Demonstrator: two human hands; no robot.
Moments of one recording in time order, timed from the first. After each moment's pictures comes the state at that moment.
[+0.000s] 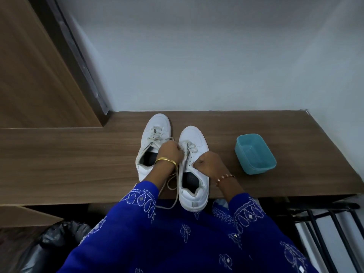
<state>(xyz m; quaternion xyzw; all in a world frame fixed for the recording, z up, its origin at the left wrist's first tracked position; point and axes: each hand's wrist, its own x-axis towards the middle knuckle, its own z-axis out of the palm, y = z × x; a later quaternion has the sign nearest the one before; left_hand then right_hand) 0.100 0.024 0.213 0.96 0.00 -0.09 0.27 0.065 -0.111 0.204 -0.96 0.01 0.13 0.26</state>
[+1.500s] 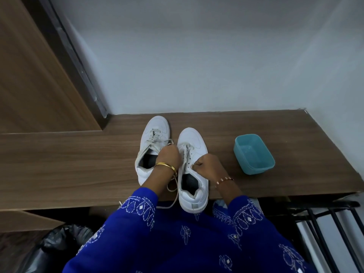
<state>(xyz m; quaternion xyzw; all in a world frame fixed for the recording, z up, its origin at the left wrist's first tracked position) 0.098 0.022 0.208 0.98 -0.03 -0.11 0.17 0.061 -0.112 0.200 -0.95 0.02 0.11 0.30</state>
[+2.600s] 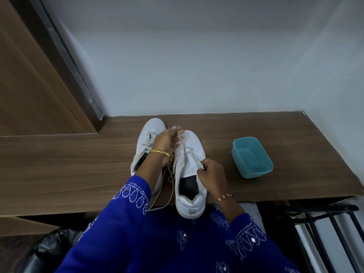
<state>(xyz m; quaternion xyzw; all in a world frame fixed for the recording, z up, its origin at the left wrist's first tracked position) 0.126 0.016 0.237 0.57 0.15 -0.15 0.79 0.039 -0.114 0.204 -0.90 0.11 0.02 0.42</state>
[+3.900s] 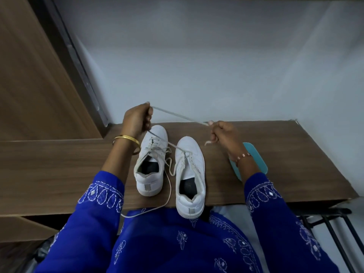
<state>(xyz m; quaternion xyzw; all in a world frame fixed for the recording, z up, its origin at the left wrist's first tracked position) 0.116 0.078 0.330 0.68 0.06 0.01 0.73 0.082 -0.150 0.297 -0.78 0.05 -0.04 0.62</state>
